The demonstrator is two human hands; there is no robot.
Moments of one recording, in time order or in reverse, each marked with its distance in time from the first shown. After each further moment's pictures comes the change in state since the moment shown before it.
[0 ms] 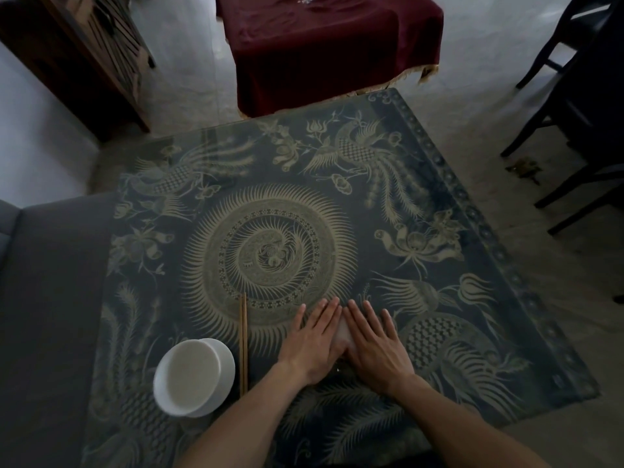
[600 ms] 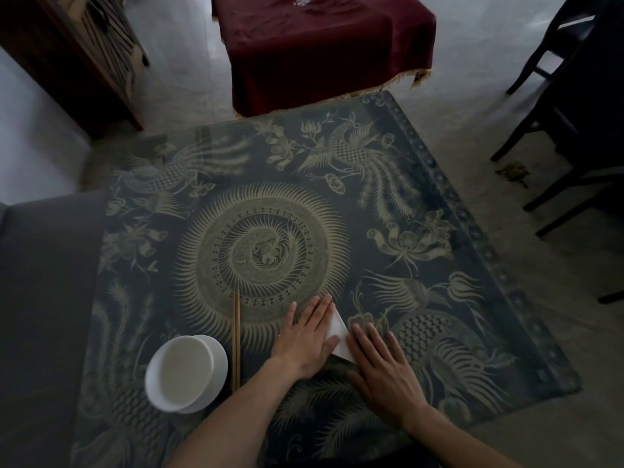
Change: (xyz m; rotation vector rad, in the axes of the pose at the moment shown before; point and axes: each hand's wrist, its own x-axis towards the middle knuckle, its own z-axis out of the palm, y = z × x) left_hand 0.001 0.001 -0.002 -0.046 -0.032 -0.004; right_hand -0.054 0.008 0.014 -0.026 0.072 -0.034
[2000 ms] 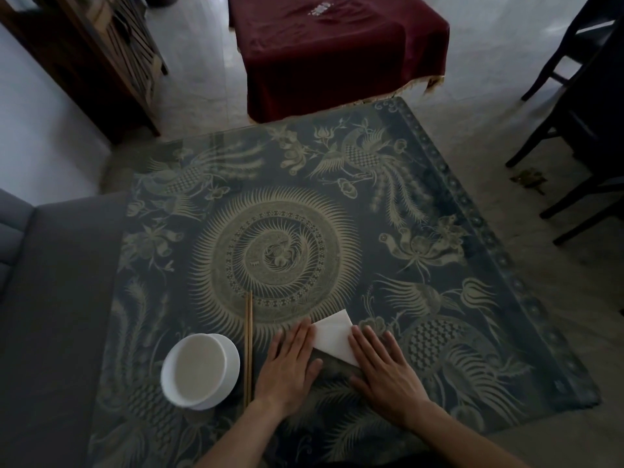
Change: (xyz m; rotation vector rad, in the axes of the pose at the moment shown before) left_hand -0.063 -0.020 0.034 -0.021 0.161 -0.138; right_hand 0.014 -0.003 0.007 -0.024 0.006 -0.099
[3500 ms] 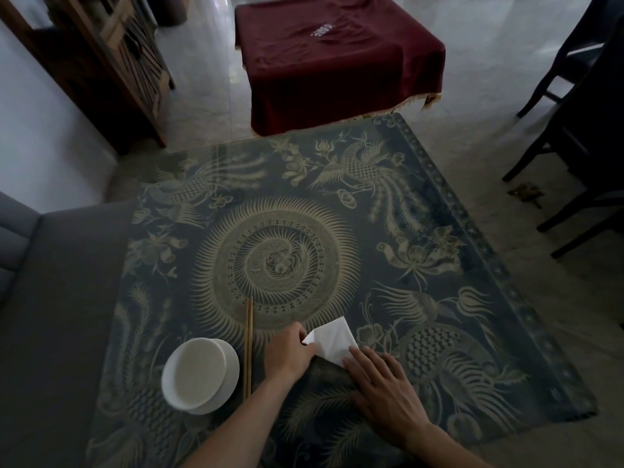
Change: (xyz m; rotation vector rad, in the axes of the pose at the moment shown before) left_hand 0.042 0.015 -0.047 -0.484 0.014 -0.465; right_hand -0.019 -0.016 -0.020 0.031 0.080 -0.007
